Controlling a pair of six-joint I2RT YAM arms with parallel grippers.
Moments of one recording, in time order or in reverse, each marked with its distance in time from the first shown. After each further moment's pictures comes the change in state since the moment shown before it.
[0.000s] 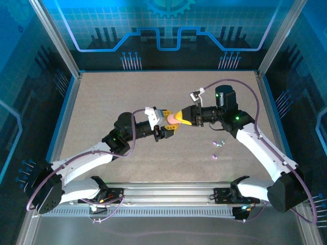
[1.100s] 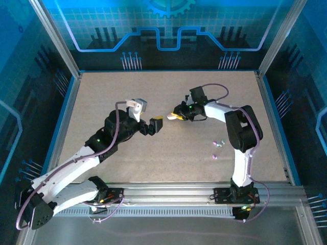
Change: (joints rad) left arm 0.076 -0.186 0.074 -0.534 -0.416 -0.274; right arm -0.027 0.824 0.273 0.053 0.500 -0.069
